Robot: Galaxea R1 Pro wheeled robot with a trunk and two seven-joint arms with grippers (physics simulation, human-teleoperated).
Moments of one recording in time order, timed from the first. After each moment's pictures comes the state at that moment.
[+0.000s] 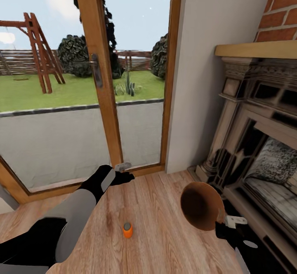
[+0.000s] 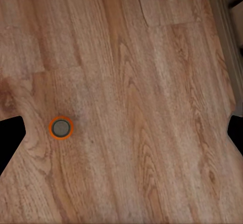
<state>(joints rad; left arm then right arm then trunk) -0.99 -0.11 -0.02 -0.39 0.27 0.64 0.04 -0.28 -0.12 -0.16 -0.90 -0.04 0.22 0.08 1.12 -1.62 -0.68</state>
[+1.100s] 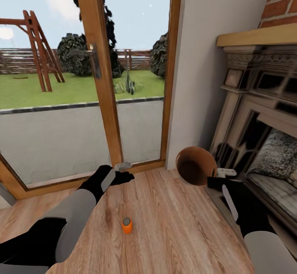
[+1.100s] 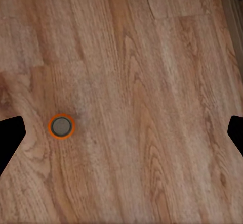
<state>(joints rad) -0.99 -0.11 -0.02 -0.39 0.27 0.64 0.04 -0.62 -0.12 -0.11 -1.04 -0.05 0.68 0.00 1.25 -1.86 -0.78</state>
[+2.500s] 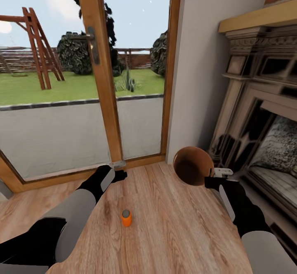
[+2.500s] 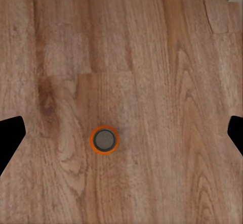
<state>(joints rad) -0.99 -0.11 -0.01 -0.39 0.27 0.54 0.23 -0.62 -0.10 -0.08 -1.04 -0.03 0.68 -0.01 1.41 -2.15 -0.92</state>
